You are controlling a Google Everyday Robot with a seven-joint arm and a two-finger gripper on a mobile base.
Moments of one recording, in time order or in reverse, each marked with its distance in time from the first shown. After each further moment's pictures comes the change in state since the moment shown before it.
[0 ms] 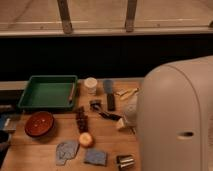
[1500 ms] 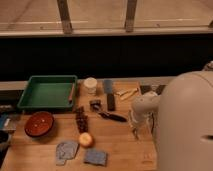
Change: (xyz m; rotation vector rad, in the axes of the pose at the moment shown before) arm 0.026 -0.025 0.006 -0.121 0.119 0.096
